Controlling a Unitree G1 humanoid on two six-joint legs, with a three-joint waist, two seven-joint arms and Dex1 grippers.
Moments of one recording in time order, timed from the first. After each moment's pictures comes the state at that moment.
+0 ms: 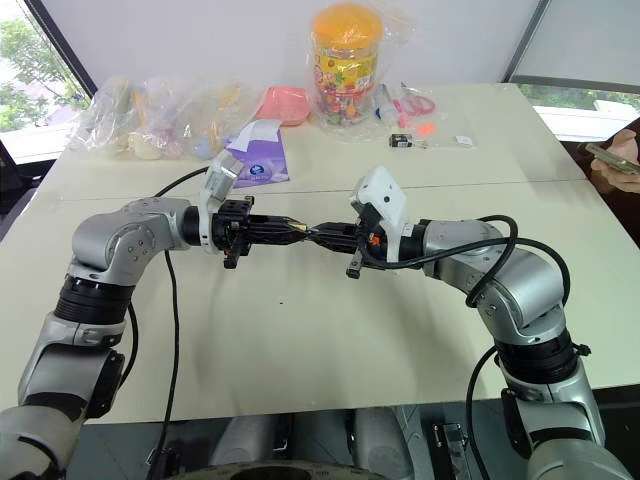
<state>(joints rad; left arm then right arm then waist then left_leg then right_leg) -0.72 0.53 -0.10 0.04 -0.68 0.87 -1.21 -0.54 -0.61 0.07 -0.49 0.66 0.95 0.72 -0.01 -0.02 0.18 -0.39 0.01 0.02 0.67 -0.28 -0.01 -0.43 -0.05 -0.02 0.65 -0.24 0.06</state>
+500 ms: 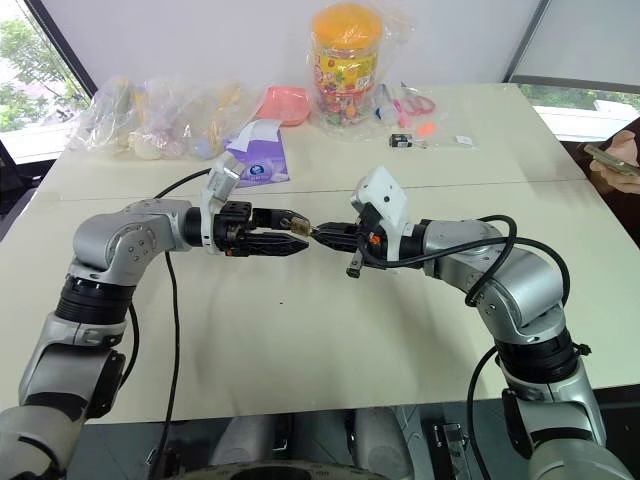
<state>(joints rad) -0.72 0.53 -0.09 0.04 -0.69 0.88 -1.20 -0.54 -0.61 0.07 -0.48 0.65 0.95 0.71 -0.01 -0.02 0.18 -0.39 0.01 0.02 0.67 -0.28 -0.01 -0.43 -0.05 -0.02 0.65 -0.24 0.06</state>
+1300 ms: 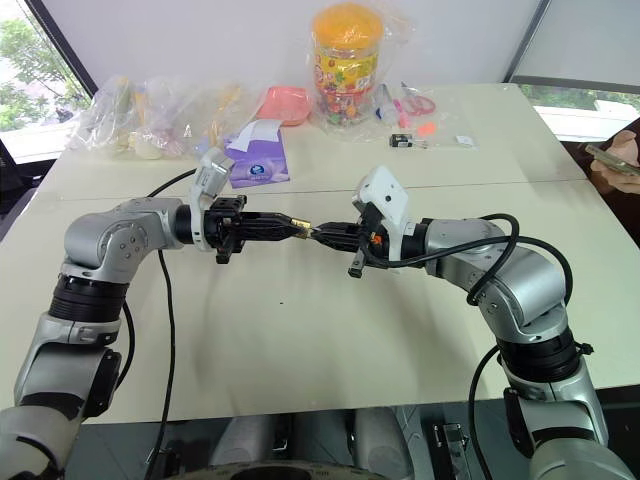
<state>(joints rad) -0.72 0.55 -0.06 0.07 -0.69 0.88 -1.23 -0.54 -0.62 0.07 -0.48 0.65 0.94 0.72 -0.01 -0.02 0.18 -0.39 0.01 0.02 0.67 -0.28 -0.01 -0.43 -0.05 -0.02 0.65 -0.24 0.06</state>
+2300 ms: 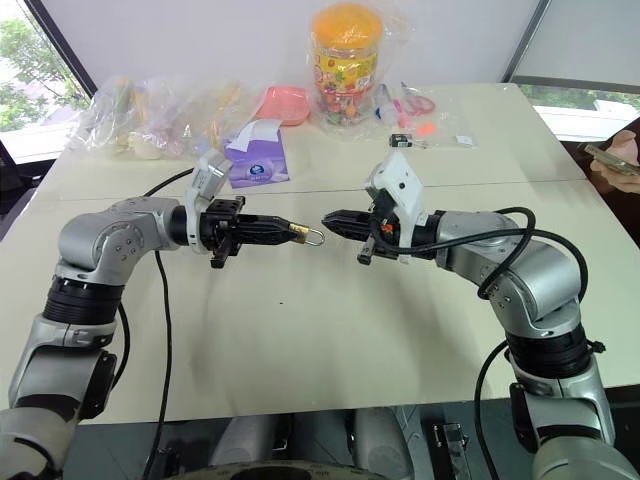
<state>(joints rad) -0.72 0.55 -0.06 0.04 -0.70 0.89 -1.25 -0.53 -0.64 0.04 -0.46 0.66 0.94 0.69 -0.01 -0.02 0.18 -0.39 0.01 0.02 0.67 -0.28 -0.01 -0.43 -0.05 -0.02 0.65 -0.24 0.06</state>
